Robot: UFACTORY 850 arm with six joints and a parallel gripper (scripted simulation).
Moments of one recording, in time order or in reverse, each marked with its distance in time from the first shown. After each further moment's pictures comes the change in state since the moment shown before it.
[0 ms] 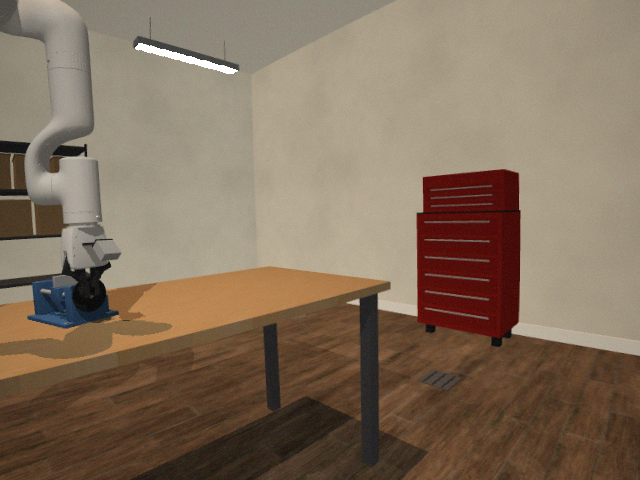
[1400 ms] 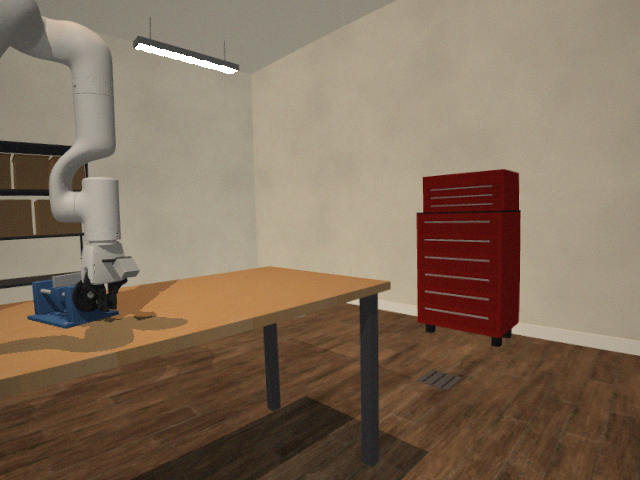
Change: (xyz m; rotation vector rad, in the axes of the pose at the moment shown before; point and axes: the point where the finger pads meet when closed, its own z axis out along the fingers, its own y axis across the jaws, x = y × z) arm 0.000 -0.043 0.045 -0.018 -0.021 -0.001
